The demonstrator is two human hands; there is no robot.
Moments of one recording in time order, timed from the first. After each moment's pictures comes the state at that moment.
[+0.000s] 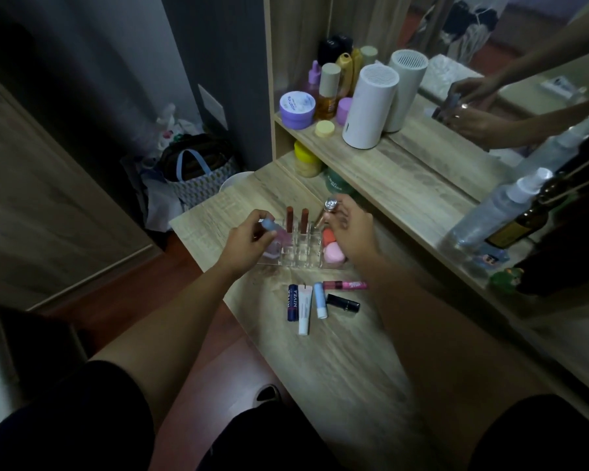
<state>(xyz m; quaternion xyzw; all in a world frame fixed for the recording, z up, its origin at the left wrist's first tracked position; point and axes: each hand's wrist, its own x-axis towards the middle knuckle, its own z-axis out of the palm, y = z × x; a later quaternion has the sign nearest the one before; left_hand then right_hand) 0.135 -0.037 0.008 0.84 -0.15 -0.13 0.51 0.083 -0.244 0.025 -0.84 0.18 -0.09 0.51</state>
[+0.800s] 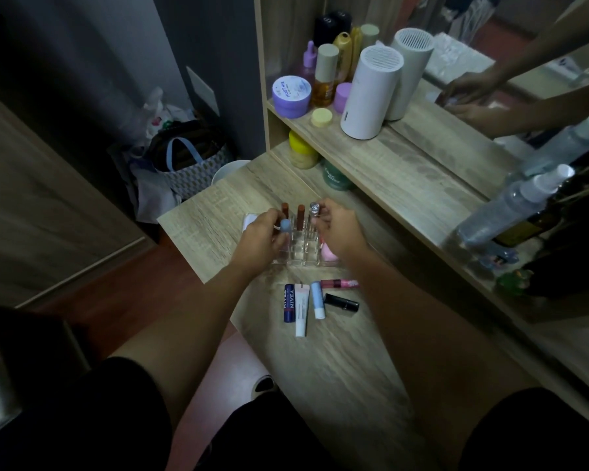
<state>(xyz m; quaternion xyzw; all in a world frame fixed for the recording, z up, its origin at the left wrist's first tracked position) 0.141 -0.072 -0.009 0.90 -0.22 -0.08 0.38 0.101 -0.237 0.016 -0.90 0.16 0.00 0.40</state>
